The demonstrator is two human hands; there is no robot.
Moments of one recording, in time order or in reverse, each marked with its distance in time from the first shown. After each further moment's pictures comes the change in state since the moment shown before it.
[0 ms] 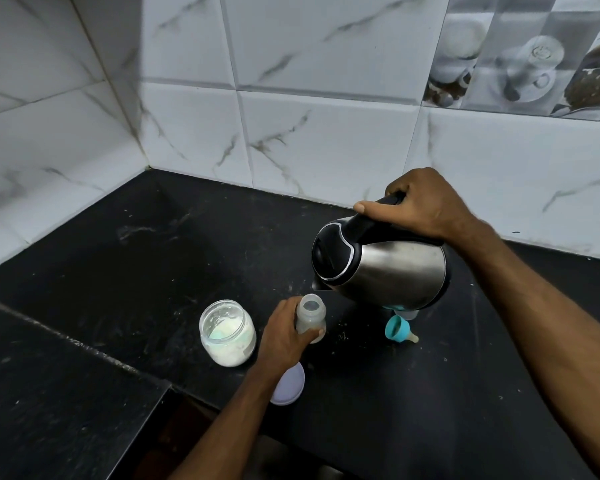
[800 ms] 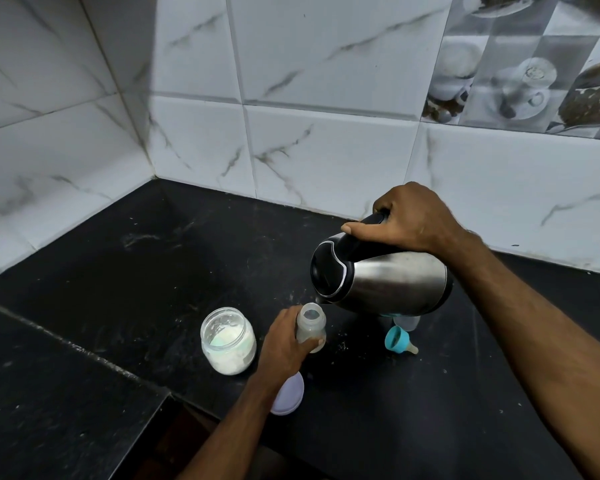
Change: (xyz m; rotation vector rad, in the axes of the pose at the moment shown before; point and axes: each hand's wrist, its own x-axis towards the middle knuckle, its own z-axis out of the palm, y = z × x) left_hand 0.000 0.003 0.001 0.014 0.005 -0.025; right_hand 0.001 -0.016 0.003 -0.184 -0.032 -0.098
